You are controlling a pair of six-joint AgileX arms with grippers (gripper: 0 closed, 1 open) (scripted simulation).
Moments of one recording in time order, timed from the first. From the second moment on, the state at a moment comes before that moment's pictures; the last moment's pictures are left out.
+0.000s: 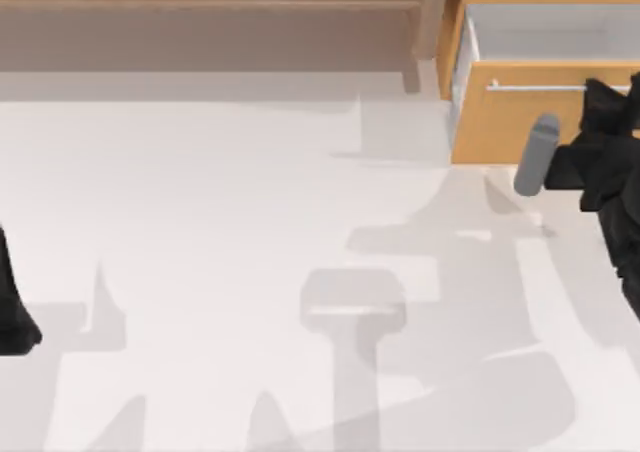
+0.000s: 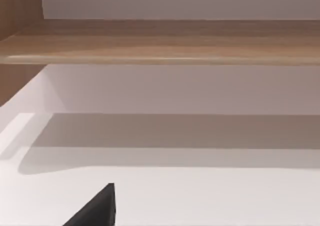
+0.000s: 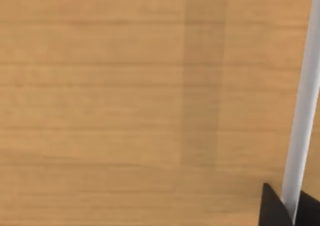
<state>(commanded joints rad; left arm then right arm) 0.00 0.00 0.00 0.00 0.00 0.00 0.23 2.11 0.63 1.46 0.26 -1.55</state>
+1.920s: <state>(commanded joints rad) 0.00 0.00 0.00 0.00 0.00 0.00 0.32 2.00 0.27 1.71 0.35 -1.55</state>
